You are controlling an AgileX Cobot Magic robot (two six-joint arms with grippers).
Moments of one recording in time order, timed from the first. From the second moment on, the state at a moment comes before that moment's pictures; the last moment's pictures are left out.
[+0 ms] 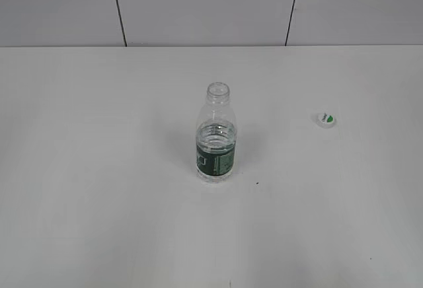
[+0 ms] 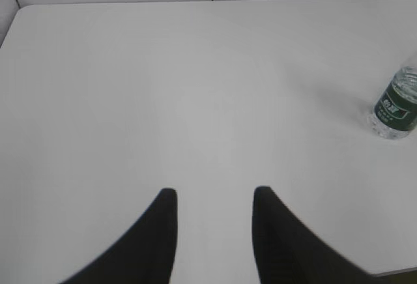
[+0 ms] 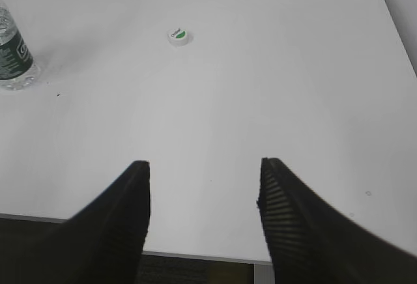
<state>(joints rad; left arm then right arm) -0.17 -0.01 -0.52 0.08 1.07 -0.11 0.13 -0.01 -0.52 0.02 1.10 -0.14</state>
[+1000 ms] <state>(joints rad) -0.11 -0.01 -0.52 0.08 1.07 -0.11 0.03 -0.01 -0.52 0.02 1.10 -0.14</state>
